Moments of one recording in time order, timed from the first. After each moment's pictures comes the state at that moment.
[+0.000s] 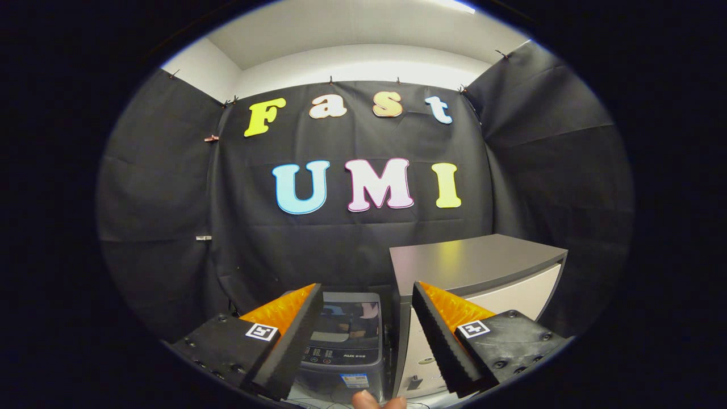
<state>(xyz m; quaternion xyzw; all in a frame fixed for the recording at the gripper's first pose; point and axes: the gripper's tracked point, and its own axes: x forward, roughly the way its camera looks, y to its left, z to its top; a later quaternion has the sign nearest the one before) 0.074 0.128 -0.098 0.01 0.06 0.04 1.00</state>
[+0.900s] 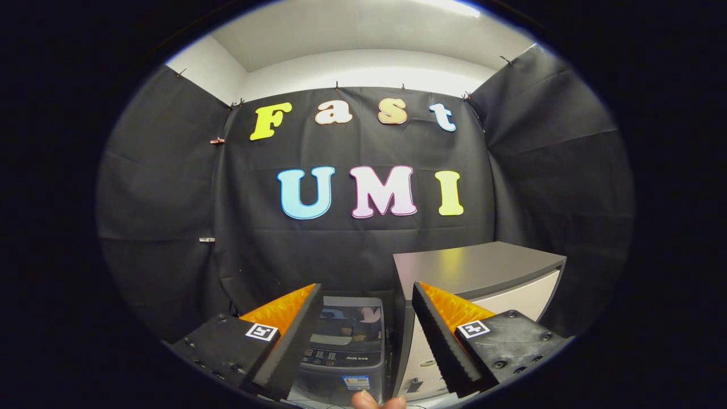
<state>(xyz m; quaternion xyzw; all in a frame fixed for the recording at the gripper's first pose) 0.061 0.145 -0.083 0.01 0.04 0.06 1.00</state>
